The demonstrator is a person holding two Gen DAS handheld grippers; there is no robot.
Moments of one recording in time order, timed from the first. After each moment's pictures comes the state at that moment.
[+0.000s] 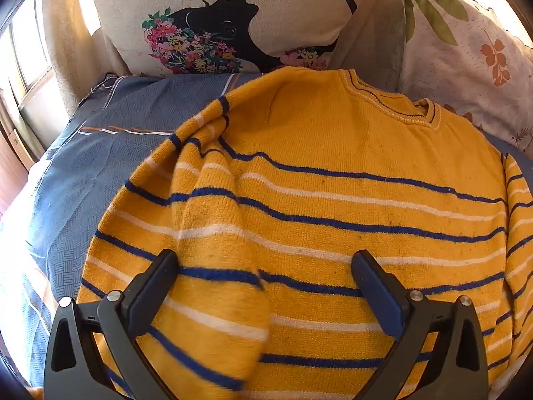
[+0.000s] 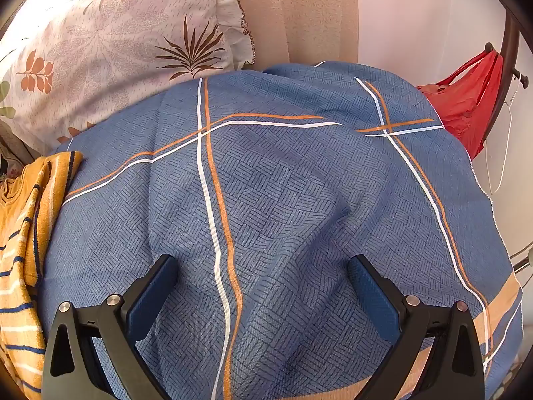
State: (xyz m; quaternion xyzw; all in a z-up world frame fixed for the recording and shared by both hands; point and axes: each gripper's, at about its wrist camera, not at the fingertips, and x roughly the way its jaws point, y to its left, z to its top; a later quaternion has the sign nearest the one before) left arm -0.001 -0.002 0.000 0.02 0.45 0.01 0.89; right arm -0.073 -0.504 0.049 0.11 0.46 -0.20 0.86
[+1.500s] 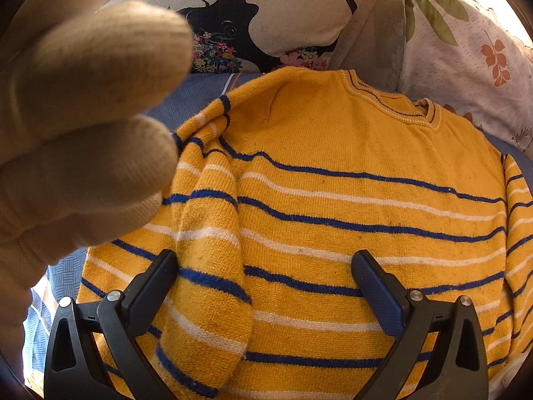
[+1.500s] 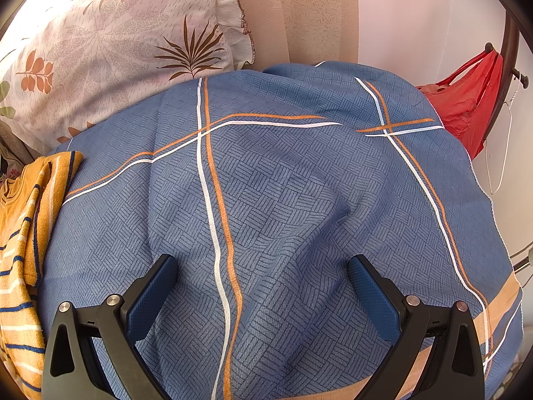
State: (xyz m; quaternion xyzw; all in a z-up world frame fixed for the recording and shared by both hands) left arm 0.000 0.001 0.000 0.02 0.45 0.01 0.89; right arm -0.073 -0.504 0.048 0.11 0.46 -0.20 0.86
